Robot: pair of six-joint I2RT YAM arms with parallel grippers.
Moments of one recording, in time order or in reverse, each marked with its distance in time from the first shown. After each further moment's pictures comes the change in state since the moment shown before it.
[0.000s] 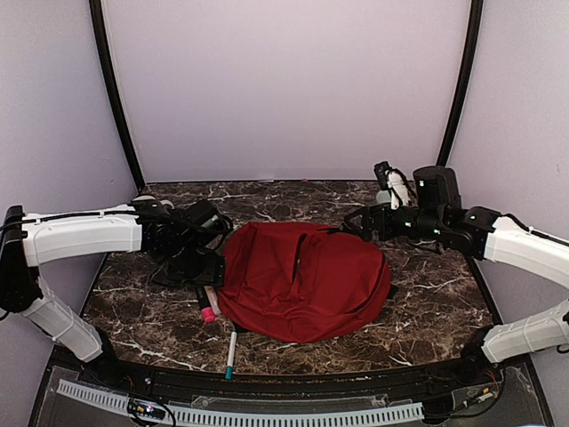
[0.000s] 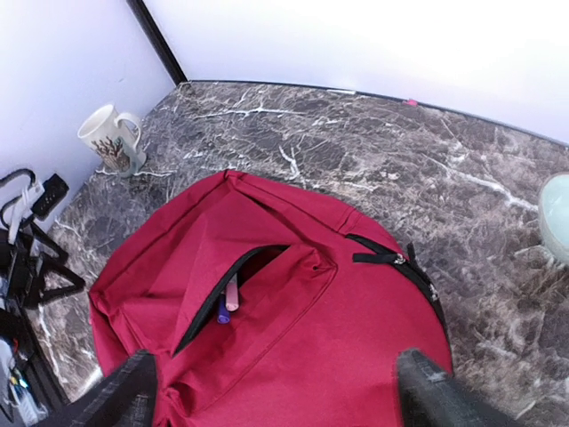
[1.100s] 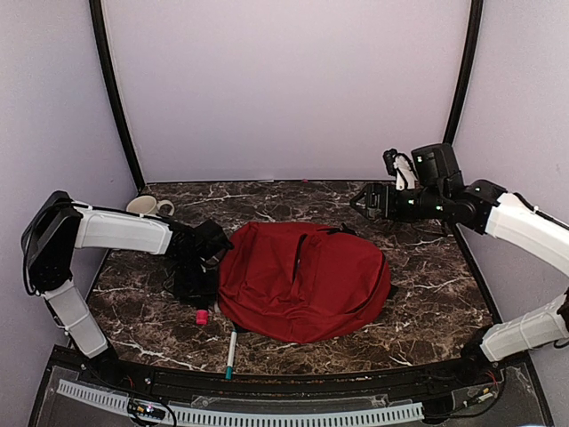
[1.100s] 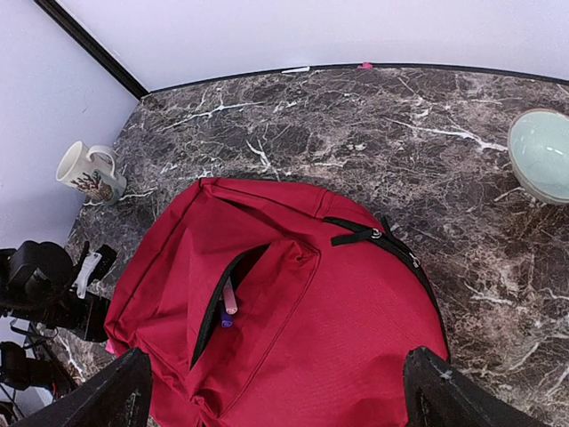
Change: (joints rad) left arm 0.139 0.223 -0.110 0.097 0.192 -0.092; right arm -0.052 0.056 0.206 -0.257 0.036 0.203
